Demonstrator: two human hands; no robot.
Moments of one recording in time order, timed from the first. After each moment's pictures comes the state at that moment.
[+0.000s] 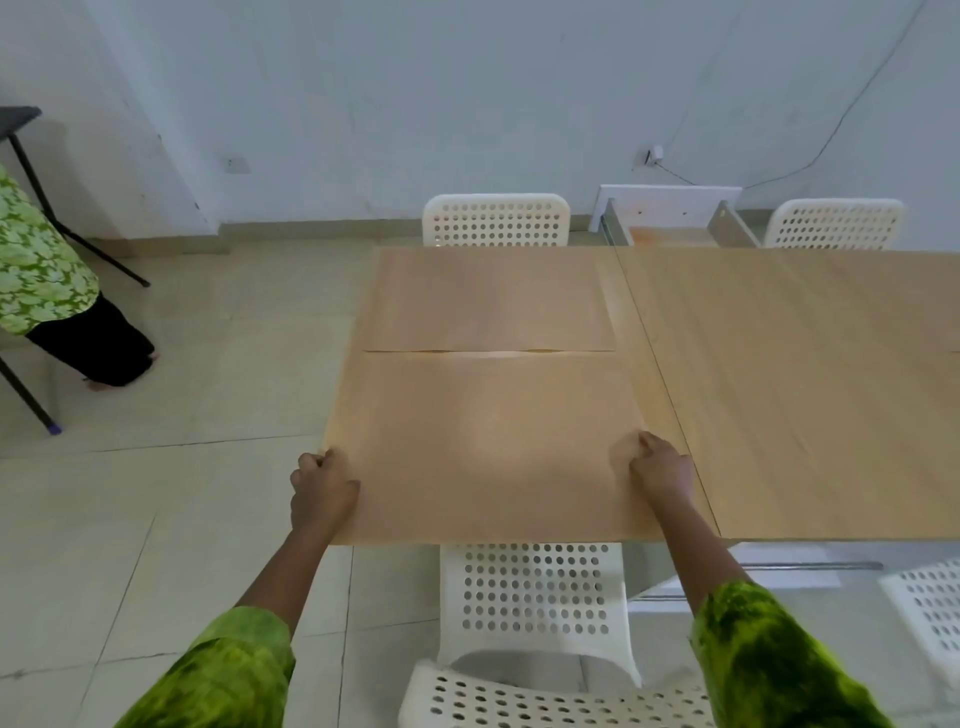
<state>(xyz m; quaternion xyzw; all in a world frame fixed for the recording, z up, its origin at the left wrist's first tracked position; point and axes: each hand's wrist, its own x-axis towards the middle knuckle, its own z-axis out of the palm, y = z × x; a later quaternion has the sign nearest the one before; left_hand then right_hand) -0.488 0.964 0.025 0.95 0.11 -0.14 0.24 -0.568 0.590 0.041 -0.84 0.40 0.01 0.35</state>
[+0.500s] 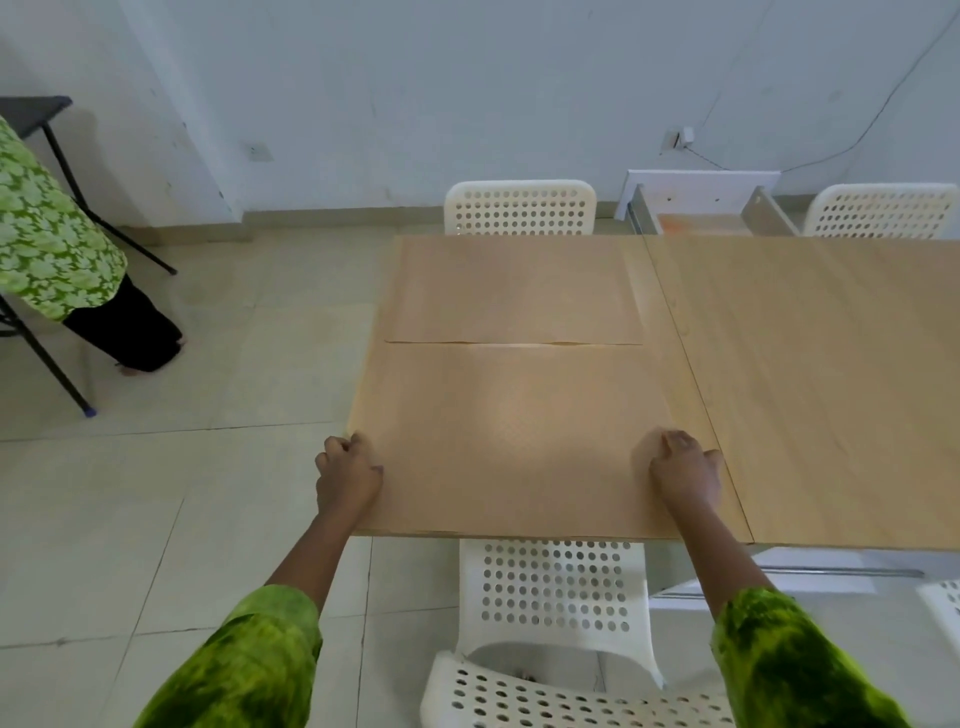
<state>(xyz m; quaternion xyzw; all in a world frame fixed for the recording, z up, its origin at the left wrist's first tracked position) -0.478 0.962 0.023 0.97 0.08 -0.14 0.20 -0.566 0.595 0.037 -0.89 0.38 0.06 0.23</state>
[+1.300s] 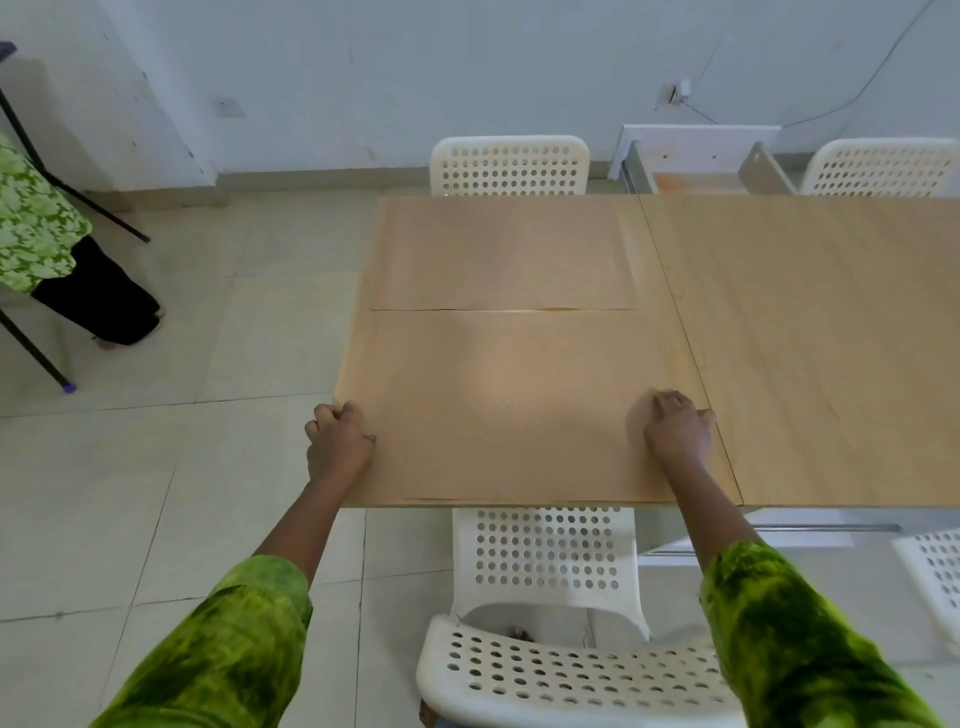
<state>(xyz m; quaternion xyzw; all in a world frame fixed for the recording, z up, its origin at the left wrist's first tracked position) -0.472 0.959 0.022 0.97 0.08 -0.14 0.18 -0.558 0.590 0.030 -0.90 0.37 0.04 0.23</state>
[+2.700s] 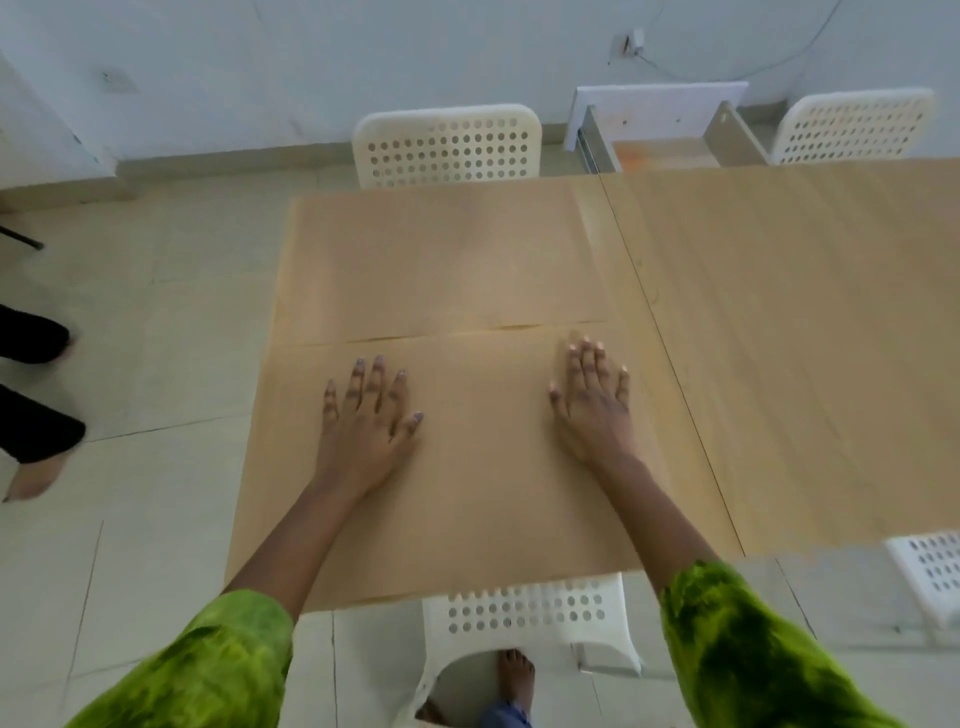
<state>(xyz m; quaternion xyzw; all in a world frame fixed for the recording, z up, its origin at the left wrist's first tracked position) -0.393 0.864 -0.003 0.97 -0.21 -0.09 0.03 -0.472 0.609 0.022 -0.97 0.20 0.08 0.13</state>
